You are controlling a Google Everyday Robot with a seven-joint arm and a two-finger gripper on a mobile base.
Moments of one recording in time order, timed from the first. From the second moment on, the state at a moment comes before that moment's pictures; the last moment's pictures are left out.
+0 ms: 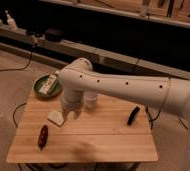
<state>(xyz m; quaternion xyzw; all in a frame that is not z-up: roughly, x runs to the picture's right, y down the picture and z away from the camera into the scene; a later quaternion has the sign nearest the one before) -0.102 0.124 0.666 -0.15 -0.35 -0.68 0.62</state>
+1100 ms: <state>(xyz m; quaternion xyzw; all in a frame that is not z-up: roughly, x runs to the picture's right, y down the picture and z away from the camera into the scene) 0.145 0.083 0.649 -0.22 -0.26 -0.55 0.76</state>
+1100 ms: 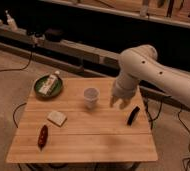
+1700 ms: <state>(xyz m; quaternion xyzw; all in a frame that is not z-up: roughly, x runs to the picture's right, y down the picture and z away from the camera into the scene) 0.242 0.142 0.625 -0.29 -0.19 -0.41 0.85</state>
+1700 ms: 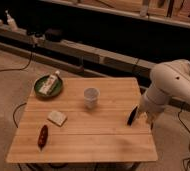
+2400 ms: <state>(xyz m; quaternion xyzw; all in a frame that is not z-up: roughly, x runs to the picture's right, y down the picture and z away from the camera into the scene) 0.247 0.151 0.623 -0.29 -0.19 -0.39 0.86</state>
